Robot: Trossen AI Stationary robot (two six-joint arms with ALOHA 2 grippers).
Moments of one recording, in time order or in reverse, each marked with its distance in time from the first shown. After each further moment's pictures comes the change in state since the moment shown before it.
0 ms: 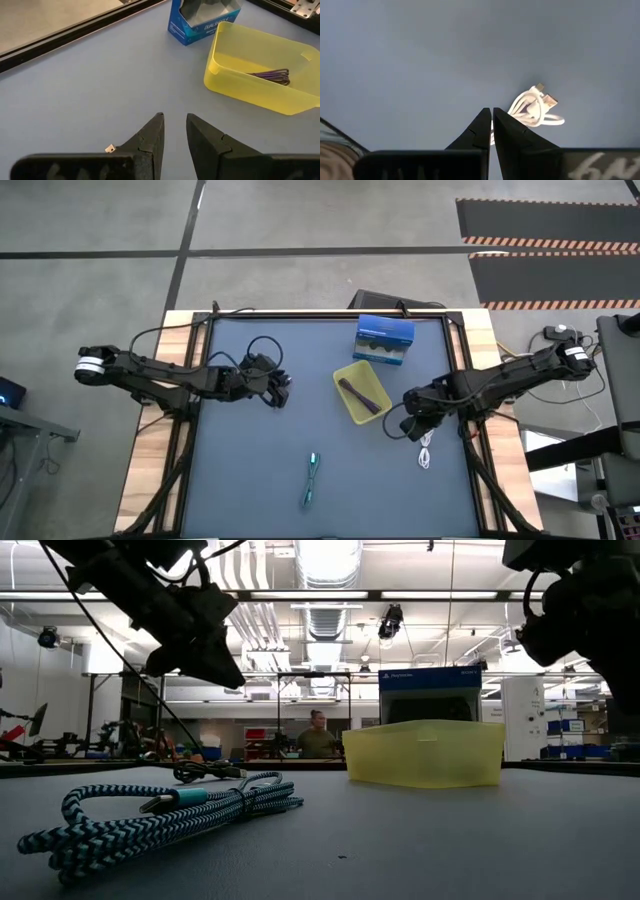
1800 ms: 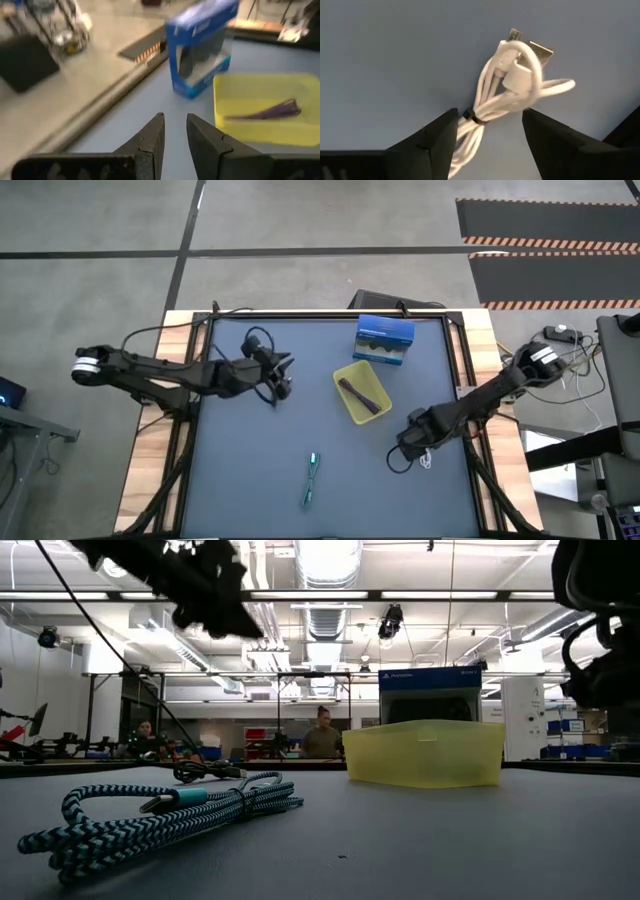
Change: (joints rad) left arm 0.000 -0.036 0.088 0.146 -0.122 0.458; right arm 0.282 0.338 0.002 0.024 0.060 0.417
